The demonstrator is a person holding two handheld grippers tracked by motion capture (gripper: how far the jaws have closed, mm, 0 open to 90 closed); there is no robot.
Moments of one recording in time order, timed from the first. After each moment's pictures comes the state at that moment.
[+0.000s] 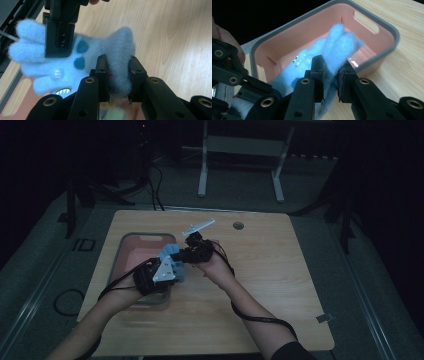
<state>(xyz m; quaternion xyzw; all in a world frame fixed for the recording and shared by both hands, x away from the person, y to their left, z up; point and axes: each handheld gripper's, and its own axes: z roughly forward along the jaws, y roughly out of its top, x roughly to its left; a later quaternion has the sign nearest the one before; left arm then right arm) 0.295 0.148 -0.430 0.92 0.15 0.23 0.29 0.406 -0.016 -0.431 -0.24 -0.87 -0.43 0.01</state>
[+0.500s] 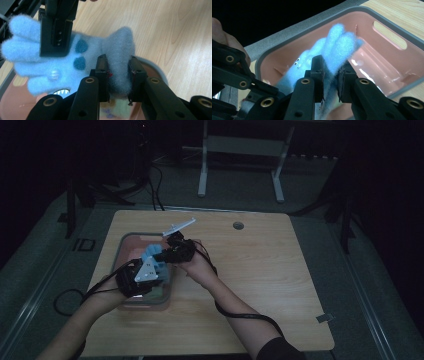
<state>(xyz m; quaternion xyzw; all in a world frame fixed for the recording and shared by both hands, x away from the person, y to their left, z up) 0.291 0.188 -0.438 0.92 0.19 0.23 0.27 0.406 0.033 -0.435 -0.22 -0.87 -0.44 0.02</state>
